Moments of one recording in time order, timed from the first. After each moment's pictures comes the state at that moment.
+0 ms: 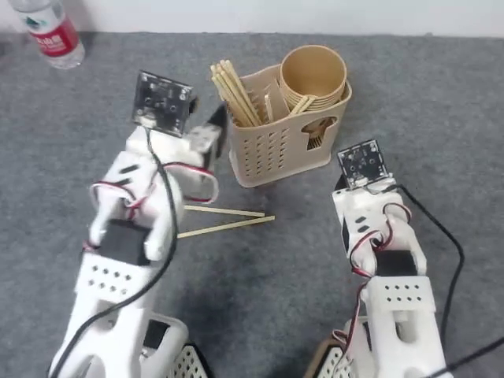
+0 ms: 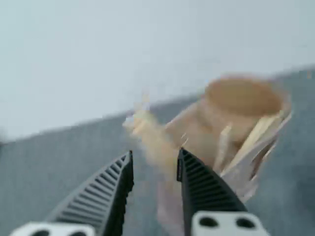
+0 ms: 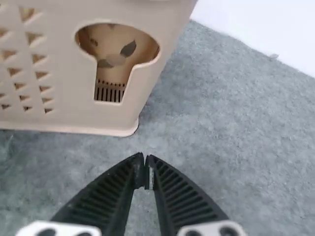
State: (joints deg) left arm 9.1 -49.3 42.9 32.9 -19.3; right arm -5.6 -56.5 73.4 23.9 20.0
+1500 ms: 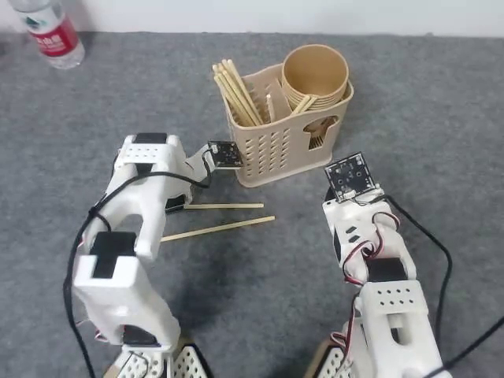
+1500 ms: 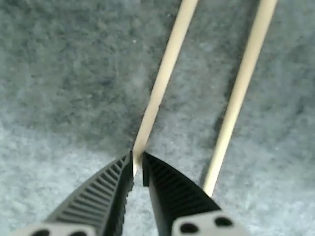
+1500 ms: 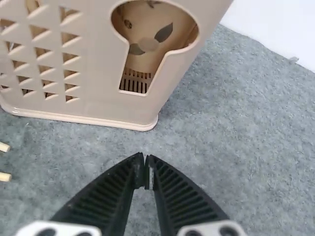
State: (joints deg) left arm -5.1 16.8 18.4 70.2 -79.9; right arm -8.5 -56.5 79.5 17.9 20.4
